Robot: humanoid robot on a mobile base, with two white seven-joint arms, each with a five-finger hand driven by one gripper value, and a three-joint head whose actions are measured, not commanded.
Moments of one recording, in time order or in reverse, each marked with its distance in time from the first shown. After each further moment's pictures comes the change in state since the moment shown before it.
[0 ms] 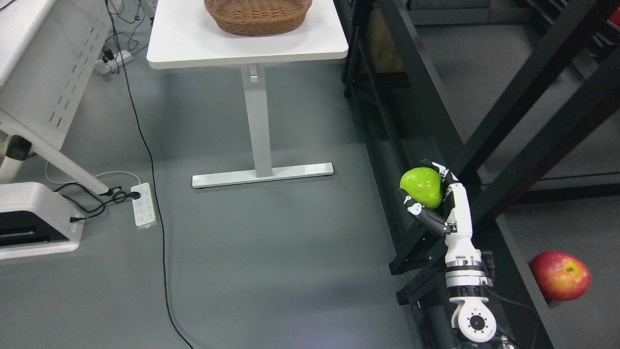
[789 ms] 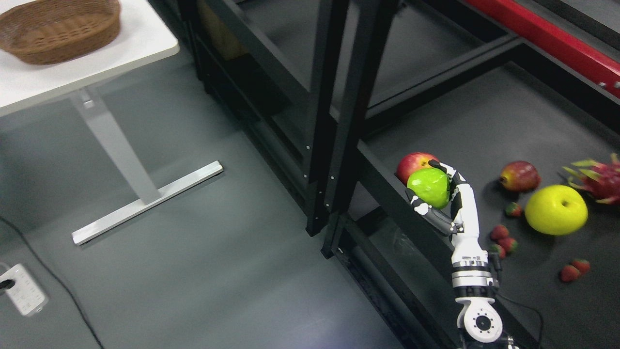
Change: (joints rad) left arm 0.000 0.000 0.000 0.000 0.000 0.000 0.000; right arm -0.001 0.000 -0.037 0.000 0.000 -0.003 0.004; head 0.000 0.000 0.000
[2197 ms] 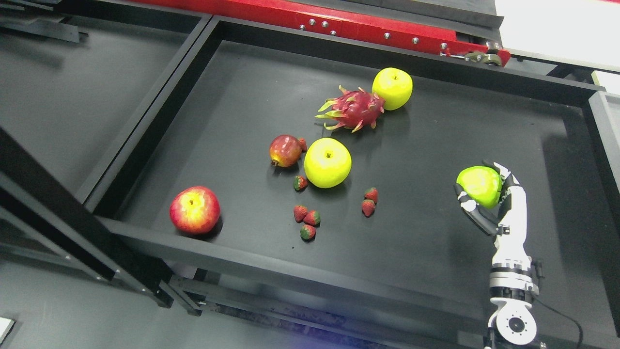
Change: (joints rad) left arm 0.000 0.000 0.000 0.000 0.000 0.000 0.000; right arm -0.022 0.000 -0.166 0.008 0.004 0.004 -0.008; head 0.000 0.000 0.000
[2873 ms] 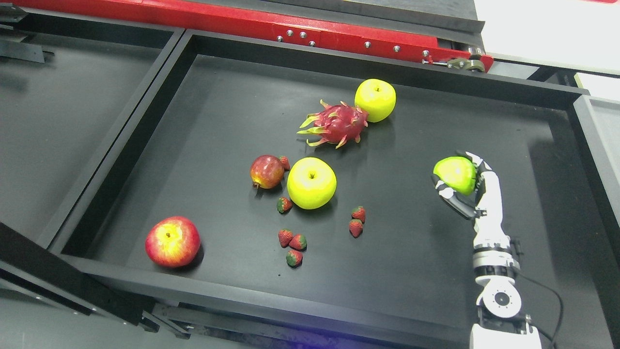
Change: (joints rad) left arm 0.000 0.000 0.000 0.000 0.000 0.000 0.000; right arm -0.112 0.000 0.067 0.104 0.037 0.085 0.066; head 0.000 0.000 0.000
